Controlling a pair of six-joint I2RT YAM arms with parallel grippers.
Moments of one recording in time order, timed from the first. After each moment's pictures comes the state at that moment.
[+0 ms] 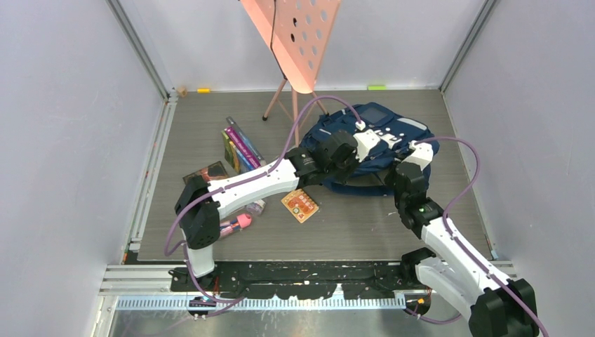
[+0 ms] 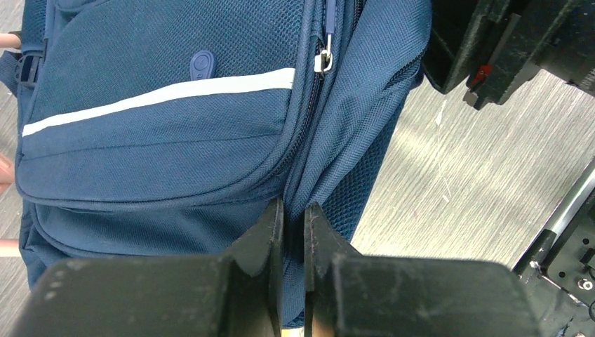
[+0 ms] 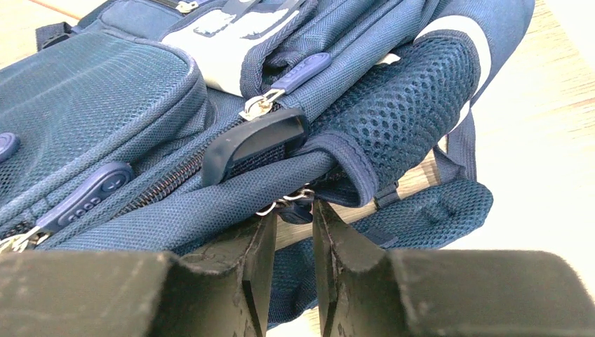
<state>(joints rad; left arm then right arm) -1.04 1.82 1.62 -0.42 -0.11 -0.03 0.31 0.83 0.44 0.00 0.50 0.37</state>
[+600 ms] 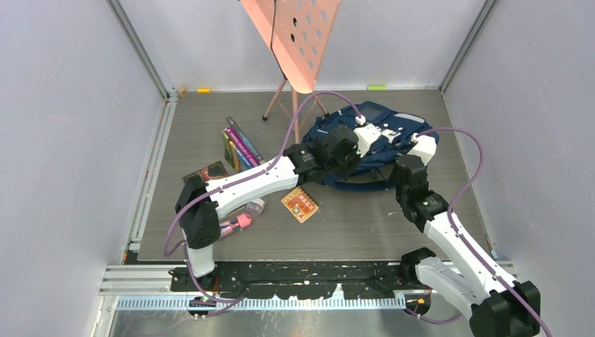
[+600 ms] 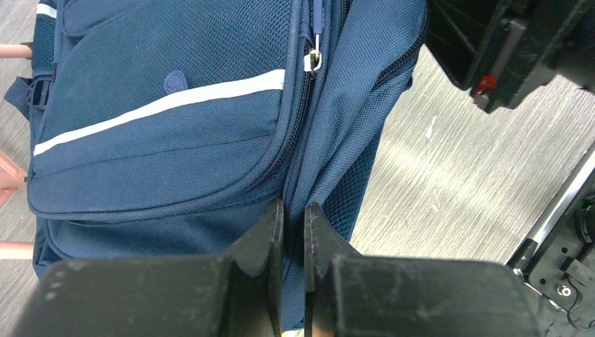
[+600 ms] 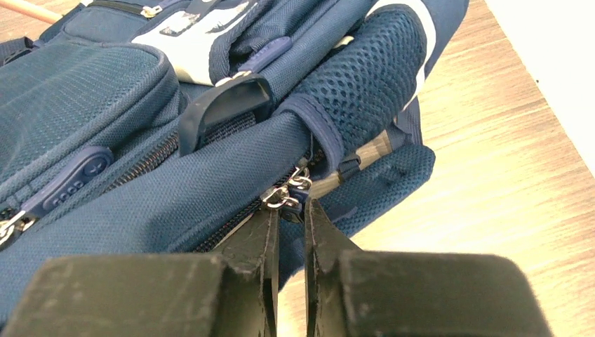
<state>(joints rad) -1.04 1.83 1.67 -0.44 -0.10 -0.04 0.33 0.86 0.57 -0.15 0.58 0.34</state>
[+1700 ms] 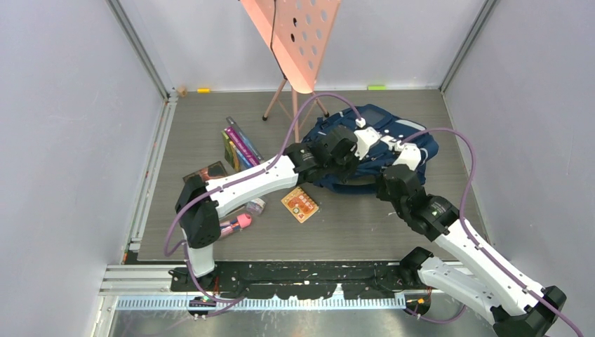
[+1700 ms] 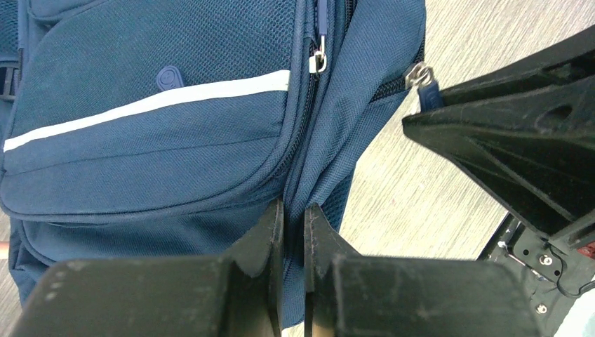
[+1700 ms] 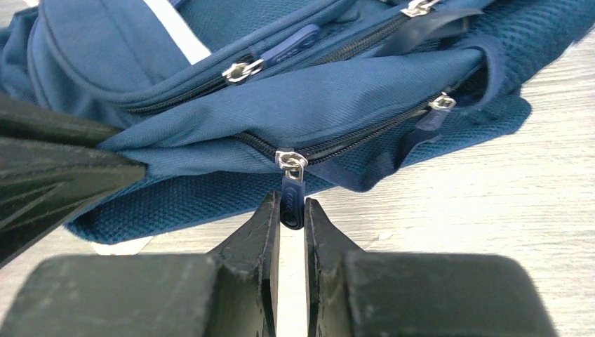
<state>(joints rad) -1.03 1.83 1.68 -0.49 -0.04 -0.05 0.64 0.75 0.75 -0.63 0.52 0.52</state>
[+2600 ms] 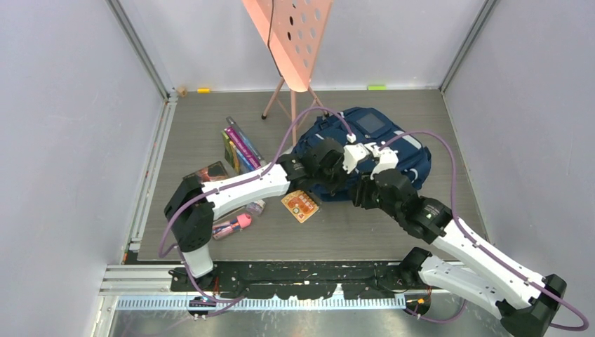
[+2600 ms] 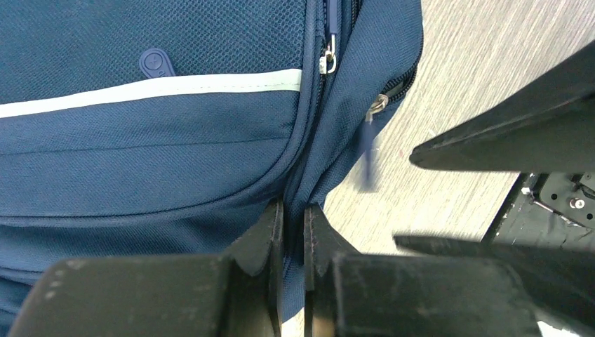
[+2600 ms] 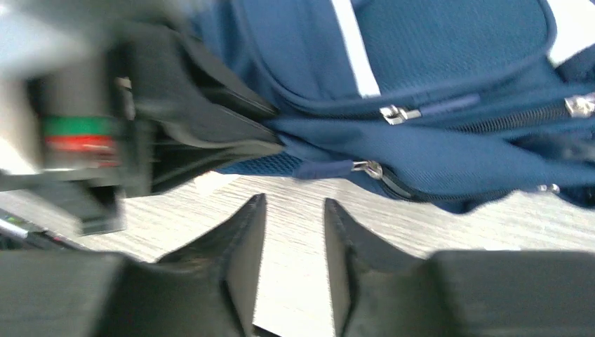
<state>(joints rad) -1.00 1.76 1.47 -0.42 0.07 0.01 0.75 0.79 0.72 -0.55 0.26 0.51</state>
